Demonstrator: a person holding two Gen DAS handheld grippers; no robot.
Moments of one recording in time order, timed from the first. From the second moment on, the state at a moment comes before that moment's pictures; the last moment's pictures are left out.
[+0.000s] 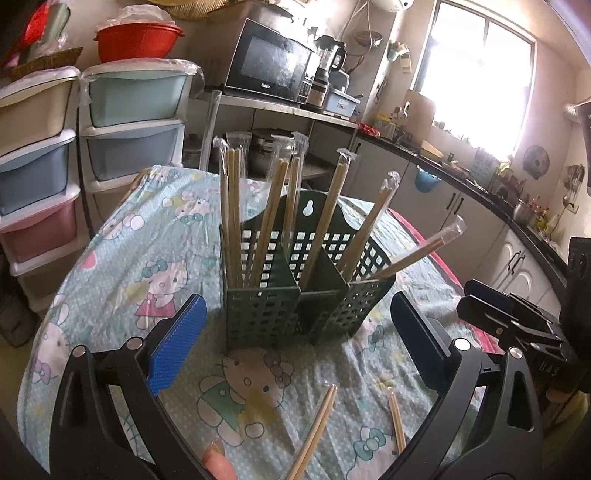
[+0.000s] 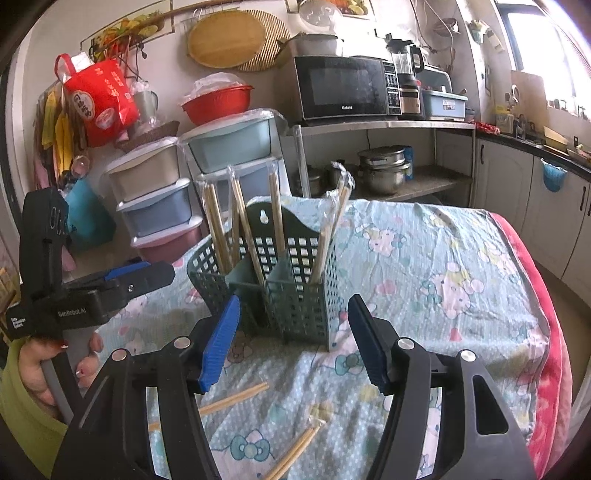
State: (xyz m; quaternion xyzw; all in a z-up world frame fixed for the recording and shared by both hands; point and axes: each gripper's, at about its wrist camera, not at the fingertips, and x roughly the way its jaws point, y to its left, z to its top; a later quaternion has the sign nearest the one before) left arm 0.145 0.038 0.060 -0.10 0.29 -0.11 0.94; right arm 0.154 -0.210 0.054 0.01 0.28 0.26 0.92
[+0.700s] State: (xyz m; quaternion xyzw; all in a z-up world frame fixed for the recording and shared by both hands) left arm 0.150 0.006 0.023 -0.07 0.35 -0.14 0.92; right arm 0.146 -0.217 -0.003 0.01 0.36 0.26 0.90
